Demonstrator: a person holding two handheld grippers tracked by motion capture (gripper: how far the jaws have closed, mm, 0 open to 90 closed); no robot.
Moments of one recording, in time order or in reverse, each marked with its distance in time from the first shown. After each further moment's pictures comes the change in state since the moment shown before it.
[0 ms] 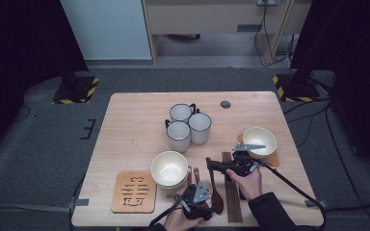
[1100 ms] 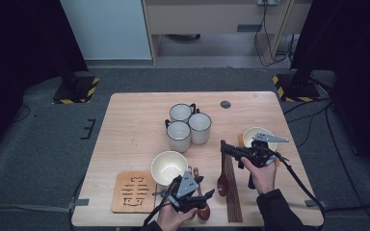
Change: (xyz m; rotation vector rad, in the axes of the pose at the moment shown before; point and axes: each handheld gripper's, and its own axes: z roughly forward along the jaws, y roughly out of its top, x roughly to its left) left arm 0.013 0.021 -0.050 -0.246 0.063 -0.076; right arm -0.002 0.029 -0.045 -0.221 -0.065 -0.032
